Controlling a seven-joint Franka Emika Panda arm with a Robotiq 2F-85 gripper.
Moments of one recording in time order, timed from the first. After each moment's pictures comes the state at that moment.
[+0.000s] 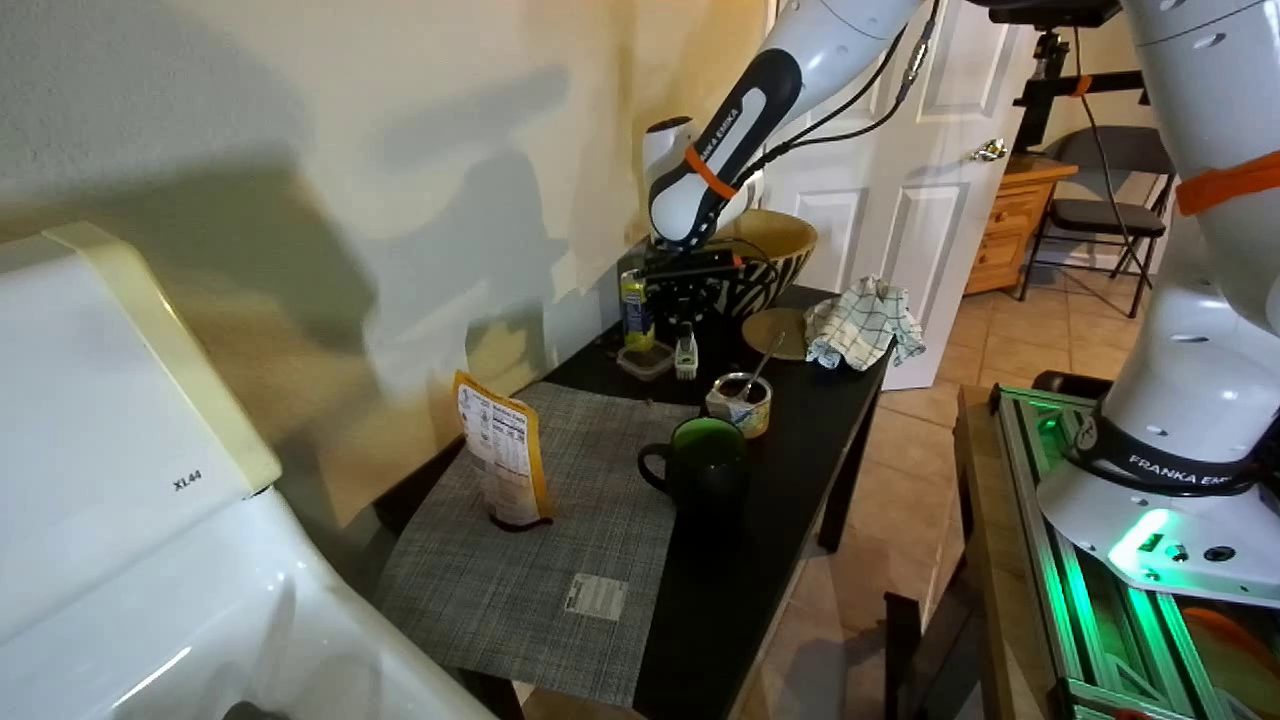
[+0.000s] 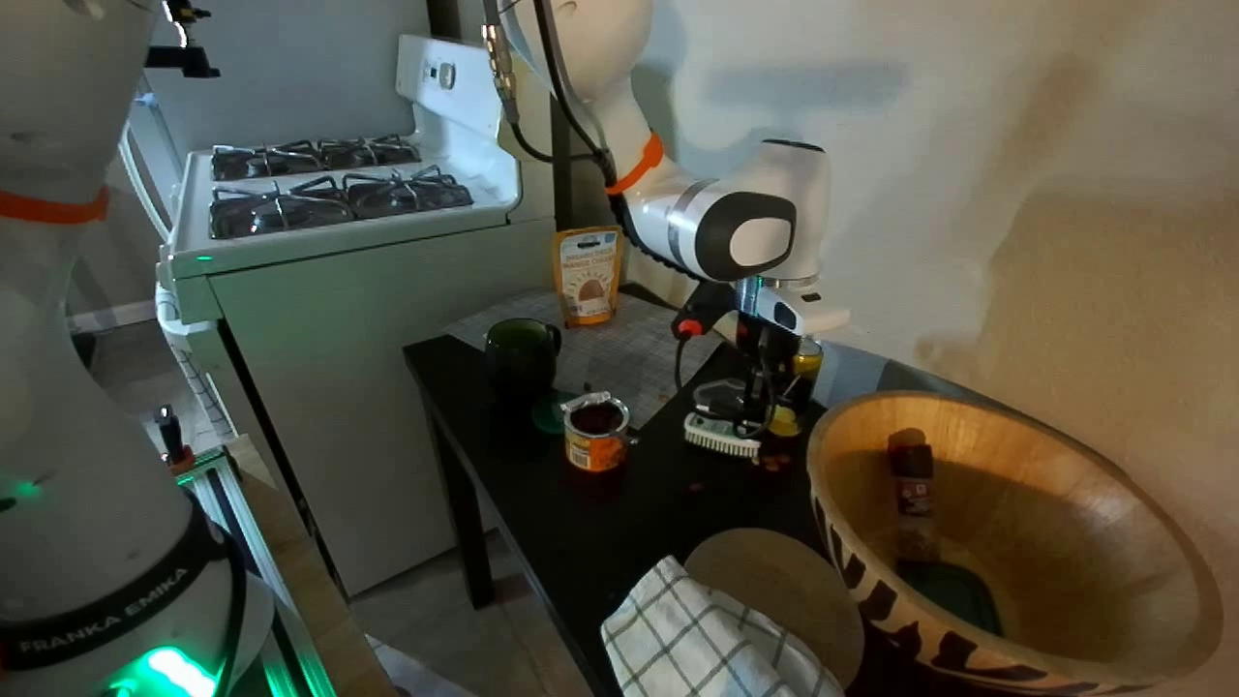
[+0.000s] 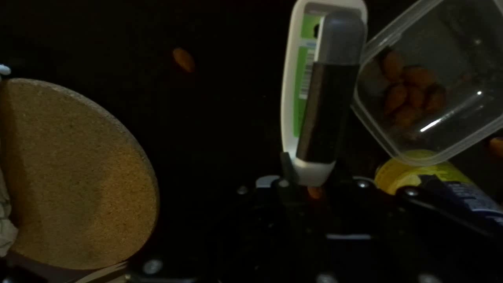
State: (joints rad) arm -0.05 0.55 -0.26 -1.95 0.01 2.48 0.86
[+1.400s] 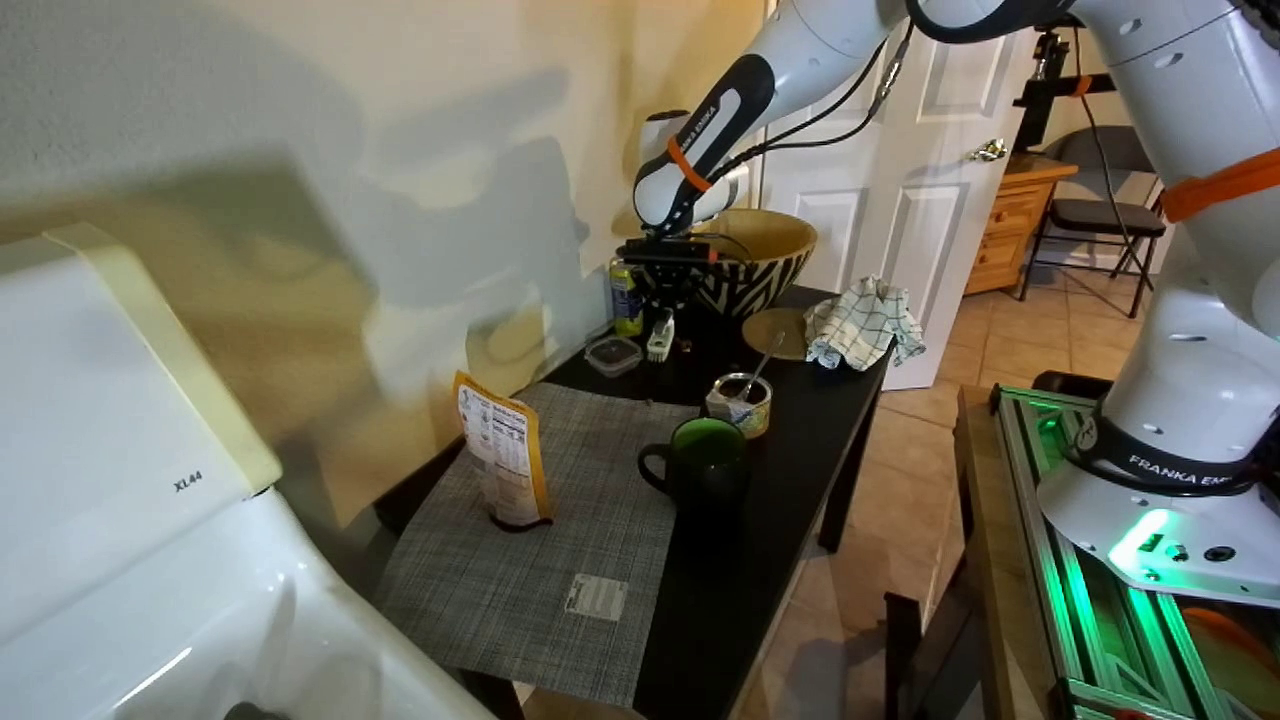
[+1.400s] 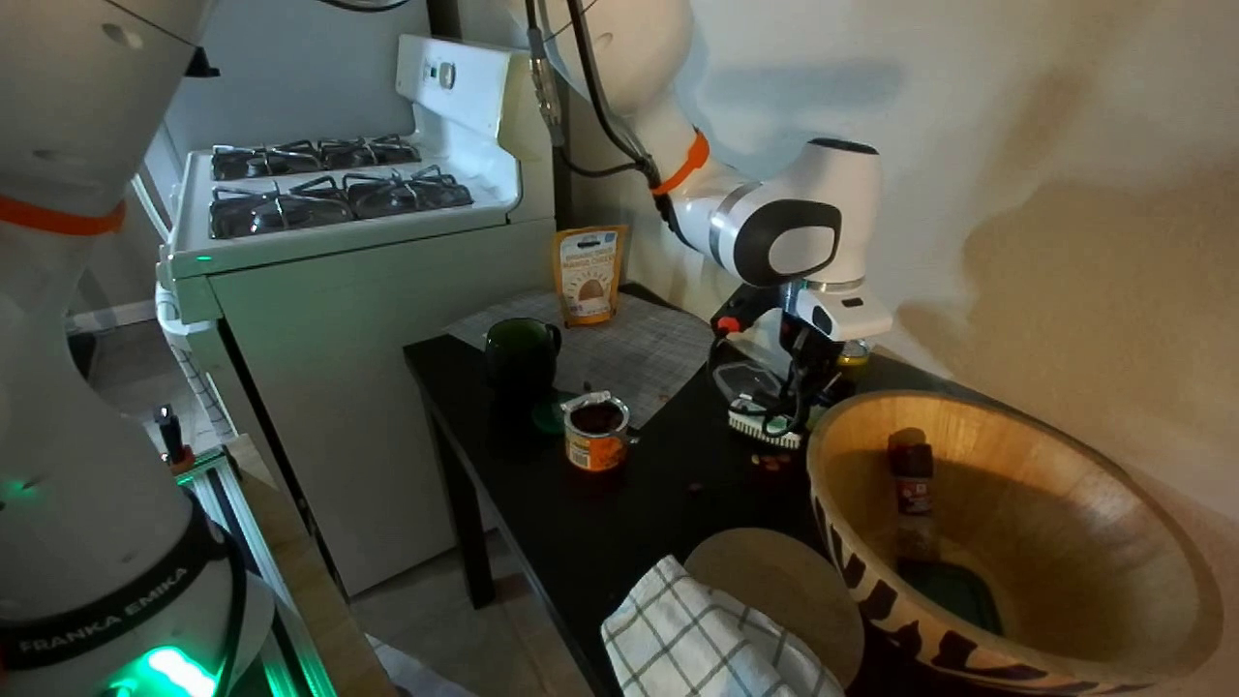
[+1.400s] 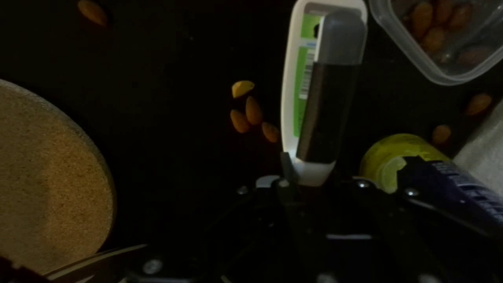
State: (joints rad) arm -0.12 0.64 -0.25 -1.79 0.12 2.49 0.91
